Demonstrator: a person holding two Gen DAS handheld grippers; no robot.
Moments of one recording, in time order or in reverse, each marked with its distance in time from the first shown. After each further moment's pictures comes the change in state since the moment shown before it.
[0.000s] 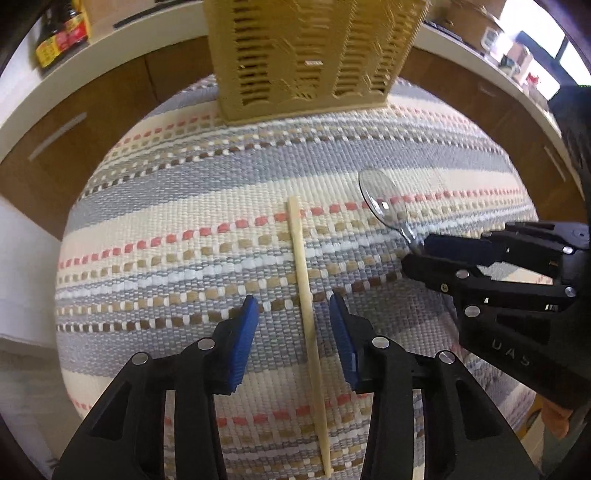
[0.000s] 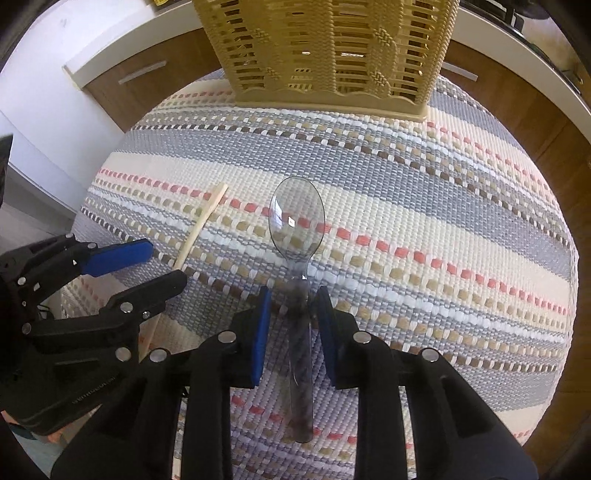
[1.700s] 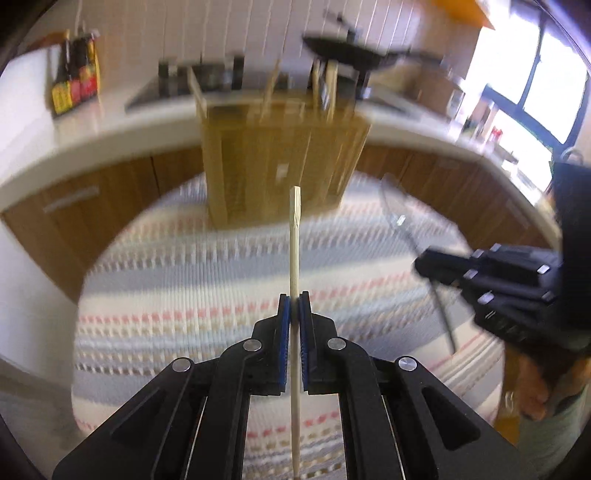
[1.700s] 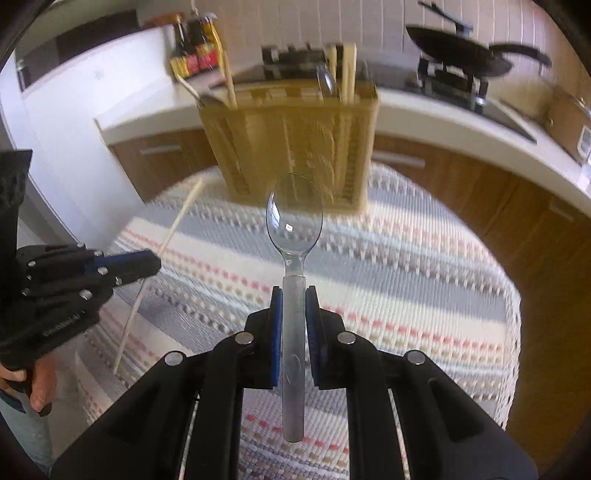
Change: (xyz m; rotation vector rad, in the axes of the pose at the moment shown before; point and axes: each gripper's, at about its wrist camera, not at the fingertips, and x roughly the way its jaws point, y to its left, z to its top) left arm -0.101 -0.012 0.003 -0.019 -0.378 -0.104; right arm -0.113 -0.038 -0.021 -0.032 -0.372 0.009
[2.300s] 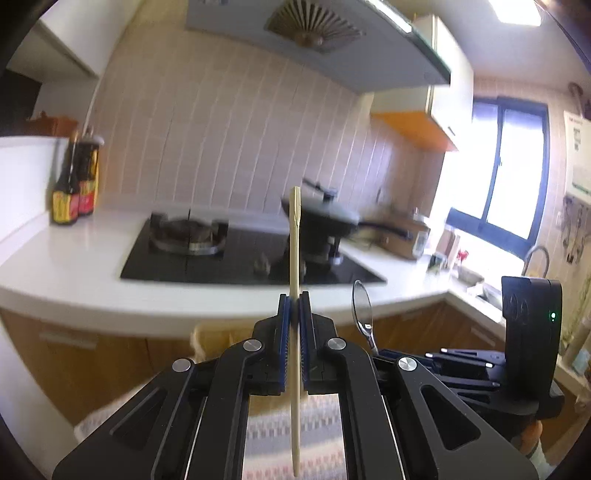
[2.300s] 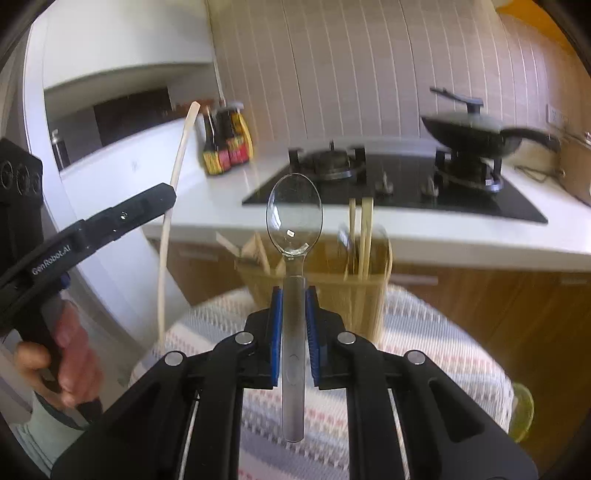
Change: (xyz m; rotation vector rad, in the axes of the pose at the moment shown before) left arm -0.070 -0.014 0.108 -0.028 -0.535 -0.109; right arm -0.052 -0.014 0.099 0.004 -0.308 0.120
